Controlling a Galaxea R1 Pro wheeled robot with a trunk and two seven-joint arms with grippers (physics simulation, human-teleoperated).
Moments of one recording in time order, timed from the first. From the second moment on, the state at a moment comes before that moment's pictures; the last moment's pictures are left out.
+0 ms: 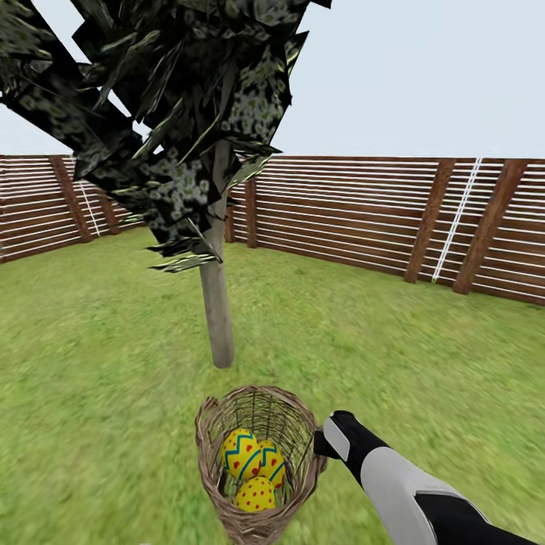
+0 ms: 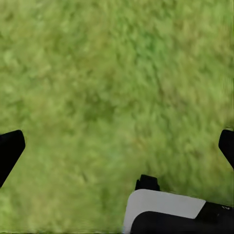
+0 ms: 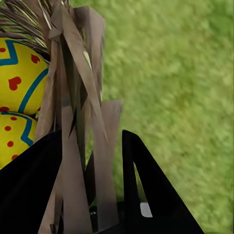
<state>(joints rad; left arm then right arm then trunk) 0.02 0.04 0.09 -0.93 0.06 0.32 0.16 -0.81 0.17 -0.10 -0.21 -0.17 0.54 -0.33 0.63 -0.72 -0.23</state>
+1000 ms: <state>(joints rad) 0.02 0.04 0.09 -0.93 0.06 0.29 0.15 -0.81 0.17 -0.09 -0.20 -0.17 0.53 -0.33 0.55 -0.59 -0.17</state>
